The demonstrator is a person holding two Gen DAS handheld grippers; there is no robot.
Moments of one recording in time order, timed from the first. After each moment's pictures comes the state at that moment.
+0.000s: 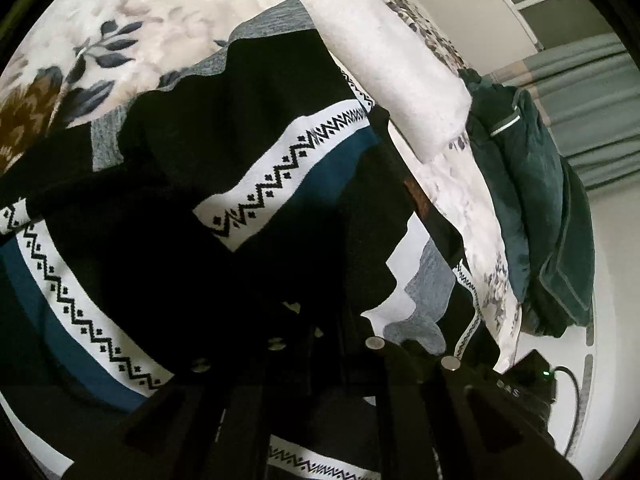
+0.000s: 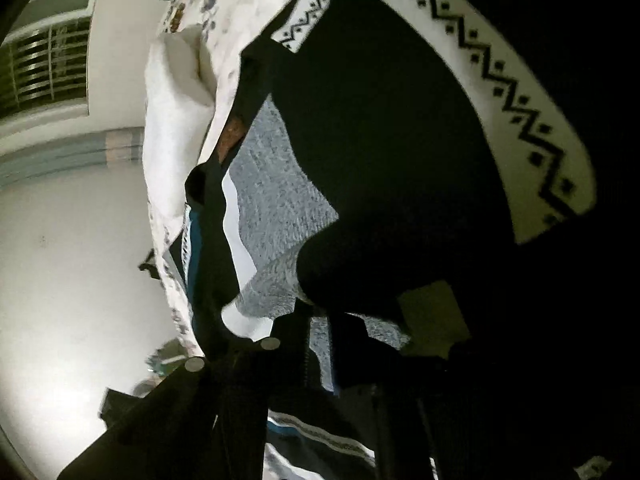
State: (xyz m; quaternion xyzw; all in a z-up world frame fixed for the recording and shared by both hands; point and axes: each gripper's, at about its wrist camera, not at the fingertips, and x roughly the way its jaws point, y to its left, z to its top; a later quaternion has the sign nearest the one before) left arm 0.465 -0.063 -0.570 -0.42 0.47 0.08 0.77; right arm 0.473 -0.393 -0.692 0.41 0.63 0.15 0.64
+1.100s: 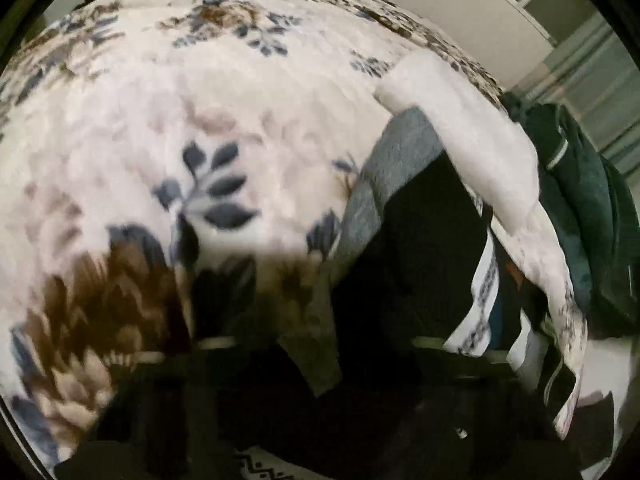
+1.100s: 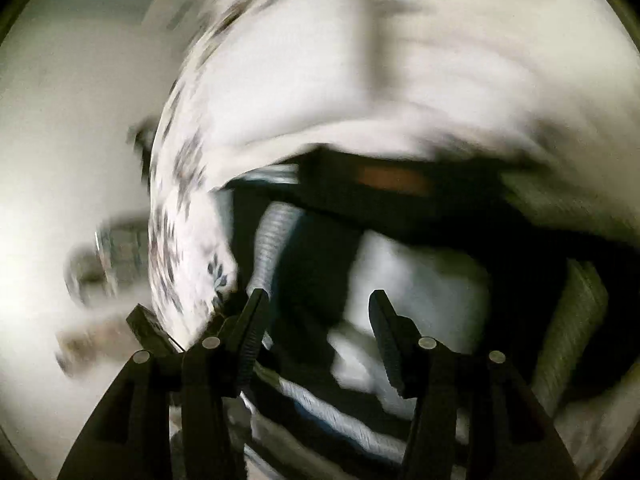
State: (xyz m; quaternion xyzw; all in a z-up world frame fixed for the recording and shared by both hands) left arm 0.456 0.045 -0.582 -0.31 0.46 0.15 0.82; right arm 0.605 -0.256 -0.586 0.12 0.68 0.36 0.63
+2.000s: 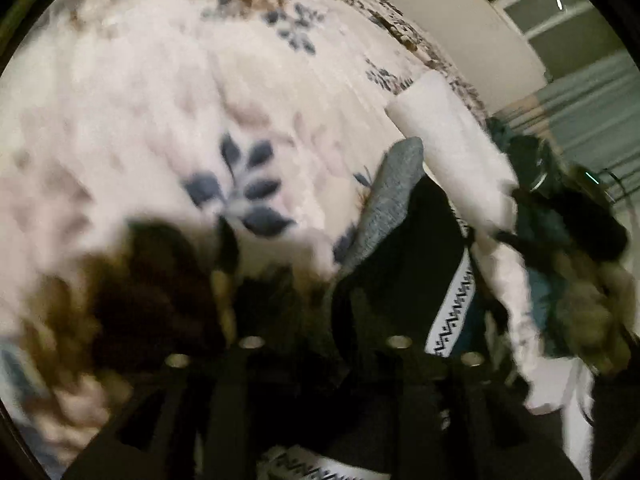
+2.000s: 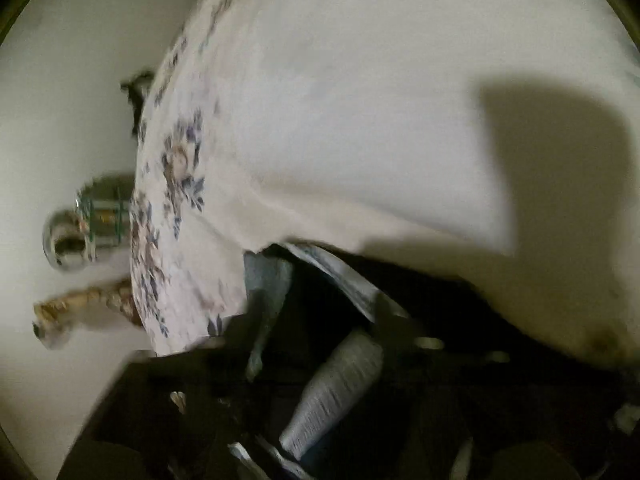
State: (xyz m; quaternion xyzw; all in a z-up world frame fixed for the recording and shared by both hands) left arm 0.446 0.091 -0.580 -0.38 0.44 0.12 0.81; right arm 0.674 -0.192 -0.612 0.11 0.70 0.33 0.62
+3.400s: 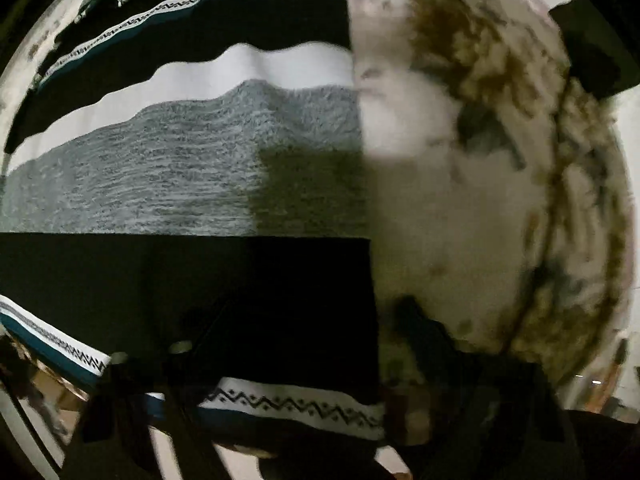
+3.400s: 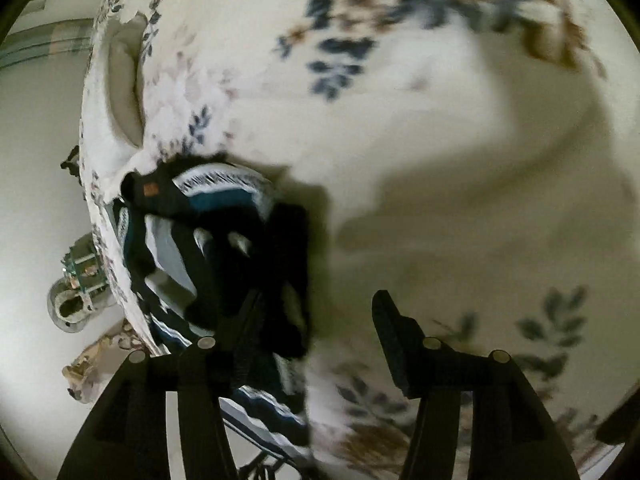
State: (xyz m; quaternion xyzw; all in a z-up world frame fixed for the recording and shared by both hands) left arm 0.211 -0.342 -0.607 0.01 0.69 -0.02 0.73; right arm 0.617 -0.589 -0.653 0.18 0.79 0.18 0.56
